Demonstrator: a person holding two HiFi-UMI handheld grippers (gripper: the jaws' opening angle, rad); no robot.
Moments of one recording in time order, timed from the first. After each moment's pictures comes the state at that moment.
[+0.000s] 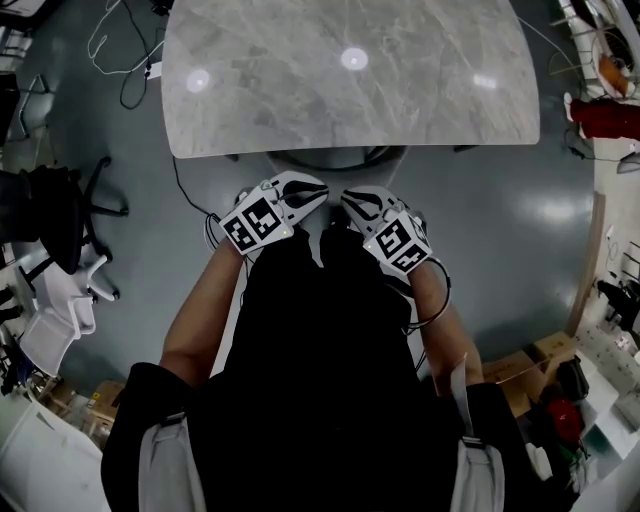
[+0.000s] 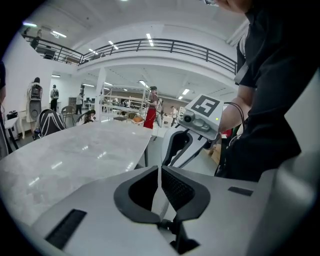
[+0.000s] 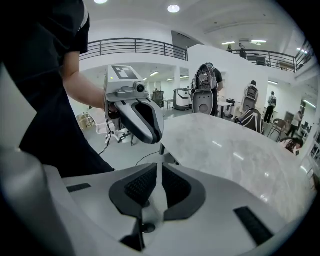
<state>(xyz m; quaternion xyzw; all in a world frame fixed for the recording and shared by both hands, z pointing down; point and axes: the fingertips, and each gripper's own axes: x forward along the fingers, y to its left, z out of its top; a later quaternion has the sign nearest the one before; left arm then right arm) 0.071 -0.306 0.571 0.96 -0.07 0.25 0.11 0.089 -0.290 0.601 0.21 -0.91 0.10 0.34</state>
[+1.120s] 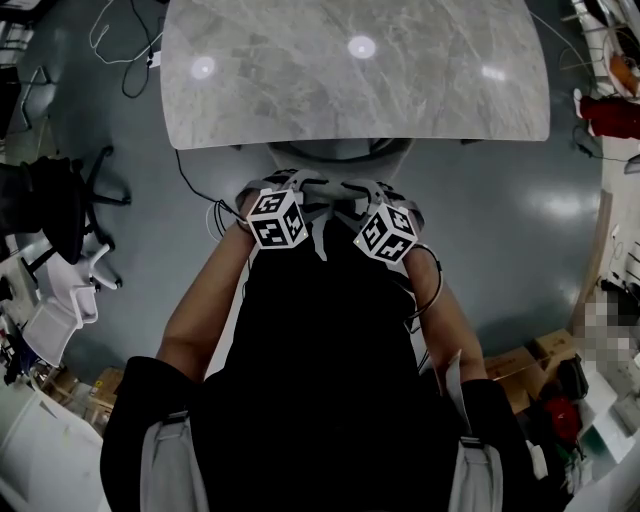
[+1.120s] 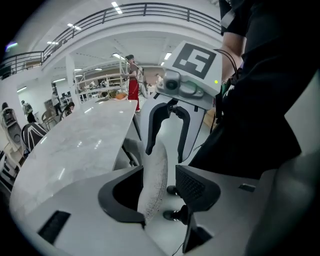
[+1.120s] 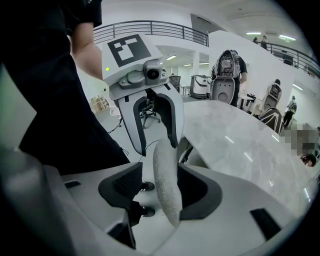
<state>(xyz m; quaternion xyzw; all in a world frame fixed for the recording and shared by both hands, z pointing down) 0.077 -0.275 0.651 0.91 0.01 0.42 0.01 0.080 -0.267 0.660 0.11 -0.90 0.08 0.42</state>
